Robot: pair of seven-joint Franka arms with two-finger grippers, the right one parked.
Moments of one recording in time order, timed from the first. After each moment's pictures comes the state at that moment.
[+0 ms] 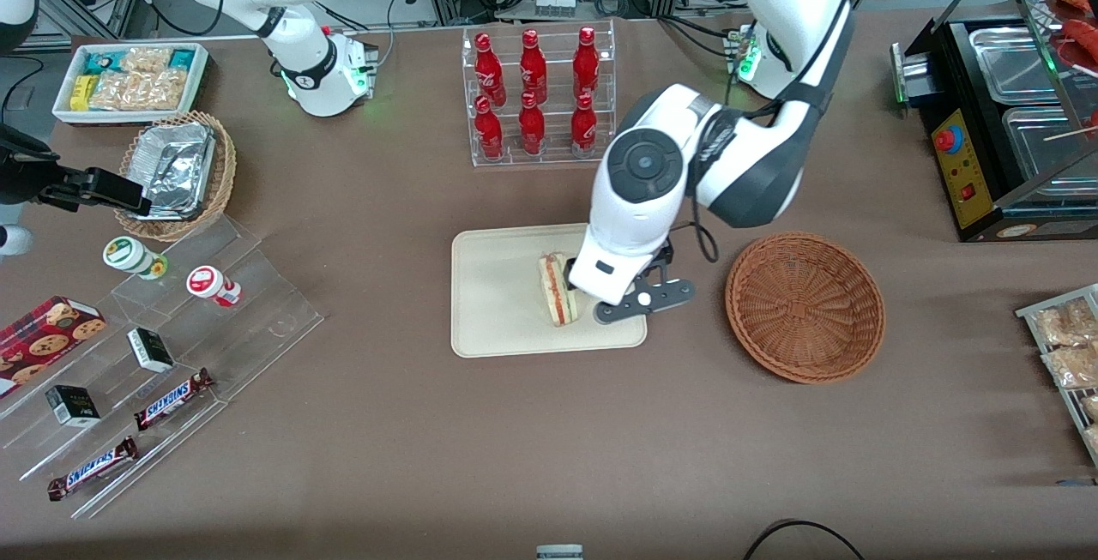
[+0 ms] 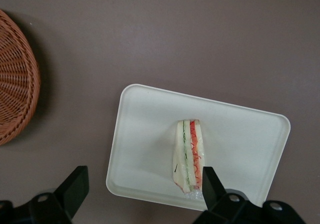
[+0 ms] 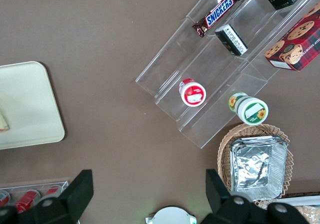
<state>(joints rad) -0.58 0.58 -0.05 -1.19 0.00 1.77 -0.89</state>
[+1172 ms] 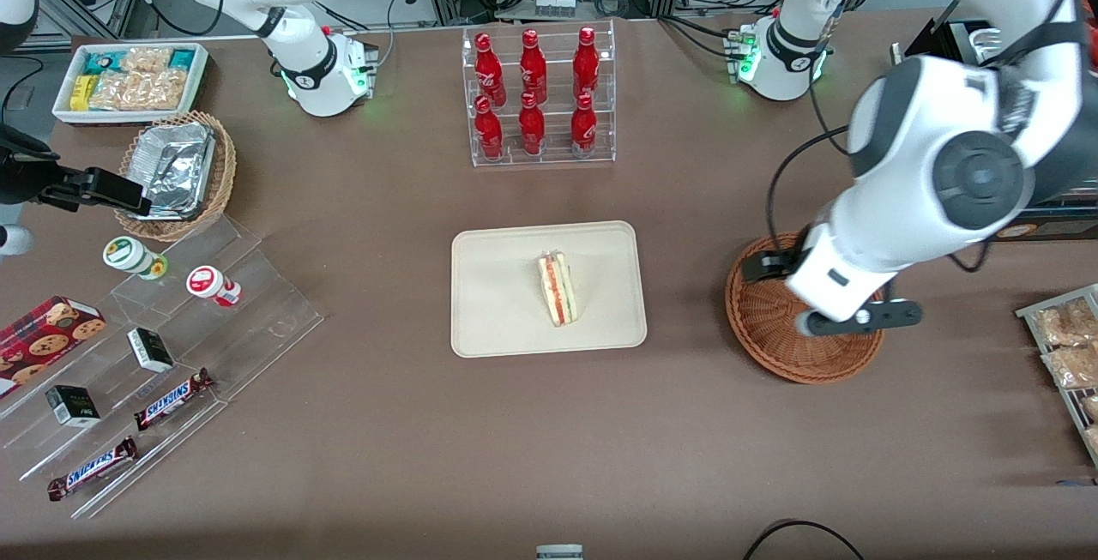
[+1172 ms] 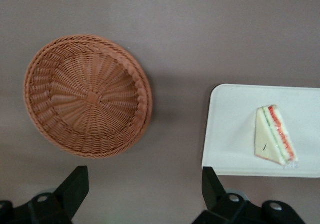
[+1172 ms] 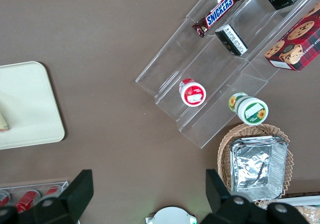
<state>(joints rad) -0.20 0.36 -0.10 -1.32 -0.05 1.54 -0.38</state>
